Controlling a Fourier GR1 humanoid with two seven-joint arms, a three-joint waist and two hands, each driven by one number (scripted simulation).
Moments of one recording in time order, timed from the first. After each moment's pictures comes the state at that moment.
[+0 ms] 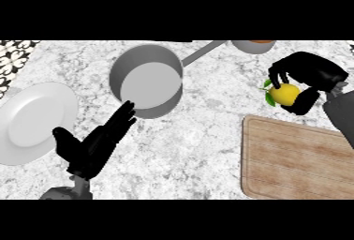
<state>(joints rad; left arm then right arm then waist) -0.05 0.14 -0.20 -1.64 0.26 -0.10 0.29 -0.73 -0.66 0.35 -1.05 0.56 0.33 -0.25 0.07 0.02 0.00</state>
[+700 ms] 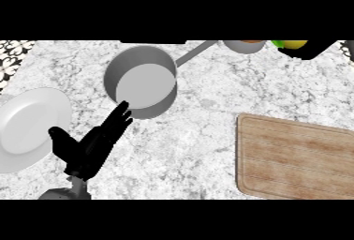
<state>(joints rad) -0.04 0.13 -0.17 -1.64 0.26 -0.09 0.30 -1.09 -0.60 0.11 -0.81 0.41 0.40 -0.50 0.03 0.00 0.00</state>
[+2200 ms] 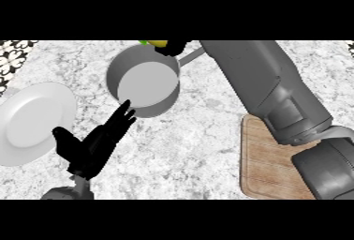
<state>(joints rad) -0.05 0.11 -0.17 -1.65 0.23 -0.11 0.30 -1.55 -0.09 0.06 -0.31 0.51 0.20 -0.38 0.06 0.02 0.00</state>
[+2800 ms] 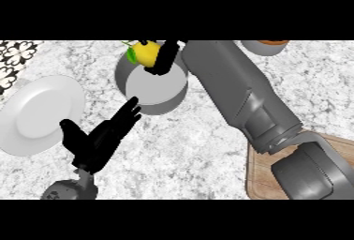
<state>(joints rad) -0.10 0.10 -0.18 -1.63 0.24 -0.13 0.33 -1.54 -0.01 0.07 -0.17 0.45 0.15 -0.37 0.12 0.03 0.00</state>
